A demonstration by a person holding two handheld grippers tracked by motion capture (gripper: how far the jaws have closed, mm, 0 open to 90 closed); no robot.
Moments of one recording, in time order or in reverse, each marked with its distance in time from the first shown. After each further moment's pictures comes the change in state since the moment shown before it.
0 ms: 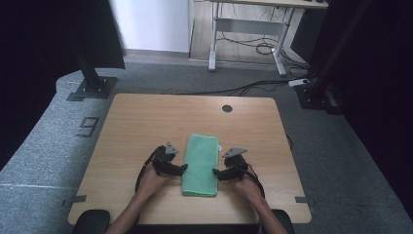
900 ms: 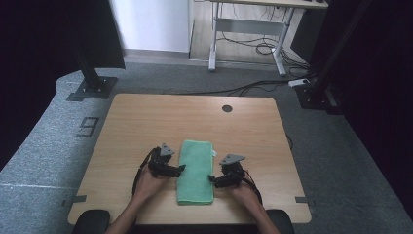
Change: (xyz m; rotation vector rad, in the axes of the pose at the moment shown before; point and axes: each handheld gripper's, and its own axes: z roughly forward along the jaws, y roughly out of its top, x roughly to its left) left arm 0.000 0.001 -0.008 -0.028 0.015 -0.022; right arm 0.019 -0.010 -0.001 -0.057 0.042 -0.009
